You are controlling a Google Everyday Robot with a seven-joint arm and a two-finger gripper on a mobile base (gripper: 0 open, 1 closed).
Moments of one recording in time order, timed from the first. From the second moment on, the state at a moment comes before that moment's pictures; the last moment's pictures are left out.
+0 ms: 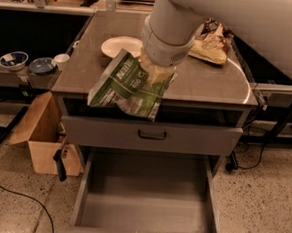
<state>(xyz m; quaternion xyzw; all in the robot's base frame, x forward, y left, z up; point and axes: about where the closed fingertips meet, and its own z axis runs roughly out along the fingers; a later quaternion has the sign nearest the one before) 0.557 -0.016 0.925 -0.86 0.47 -0.11 0.18</state>
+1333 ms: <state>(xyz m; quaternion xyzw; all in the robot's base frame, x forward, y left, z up) 0.634 -0.051 0.974 -0.83 0.50 -0.19 0.18</state>
